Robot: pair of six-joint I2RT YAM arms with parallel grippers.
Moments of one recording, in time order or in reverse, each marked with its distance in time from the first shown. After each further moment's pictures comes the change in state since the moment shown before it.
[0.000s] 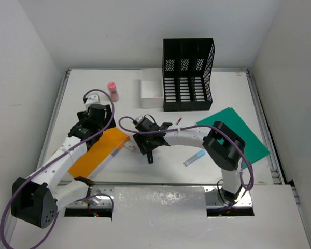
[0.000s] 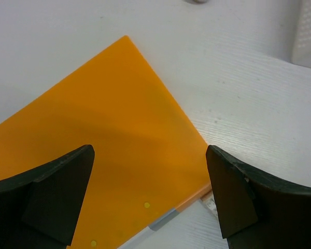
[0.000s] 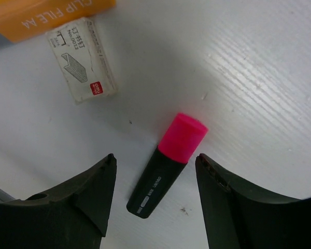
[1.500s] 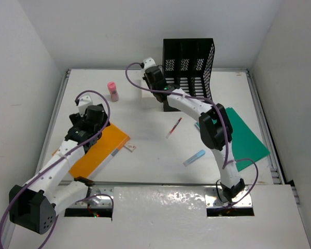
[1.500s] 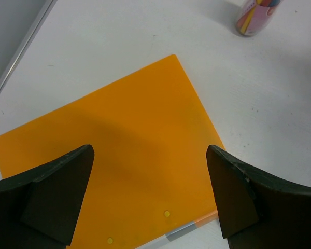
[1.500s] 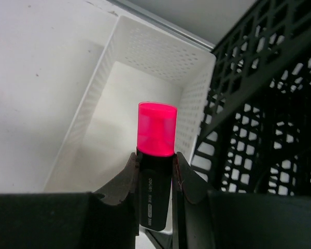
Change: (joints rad) left arm -0.001 -0.063 0.000 -0.064 -0.212 -0.070; right arm -0.318 0.301 0.640 0.198 0.375 -0.454
